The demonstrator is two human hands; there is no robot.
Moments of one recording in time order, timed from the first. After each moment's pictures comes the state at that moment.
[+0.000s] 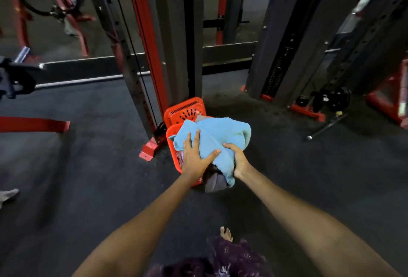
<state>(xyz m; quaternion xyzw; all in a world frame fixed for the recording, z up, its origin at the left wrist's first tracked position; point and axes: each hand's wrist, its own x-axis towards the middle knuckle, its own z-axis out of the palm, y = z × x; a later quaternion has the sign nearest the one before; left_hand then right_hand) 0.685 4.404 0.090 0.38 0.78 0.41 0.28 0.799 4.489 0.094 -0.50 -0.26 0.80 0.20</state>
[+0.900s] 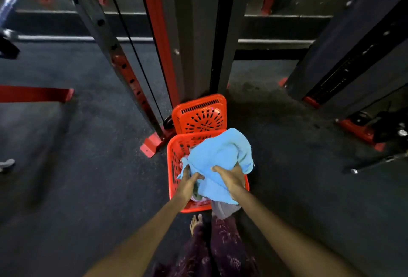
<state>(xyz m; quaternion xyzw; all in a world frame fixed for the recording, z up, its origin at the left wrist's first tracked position) 0.545 4.604 -0.053 0.02 0.70 0.51 0.49 0.633 4.711 -0.031 -0.63 -0.54 0.56 0.03</state>
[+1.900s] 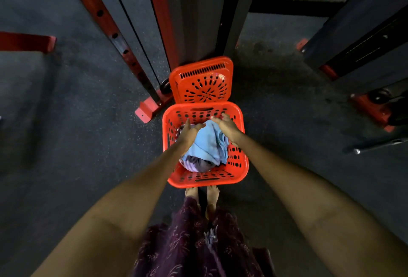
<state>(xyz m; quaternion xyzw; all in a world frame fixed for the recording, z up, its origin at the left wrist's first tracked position) 0.475 4.697 -0.082 -0.01 0.74 0.46 0.50 0.545 4.809 -0.117 -0.53 -0.59 0.60 -0.11</state>
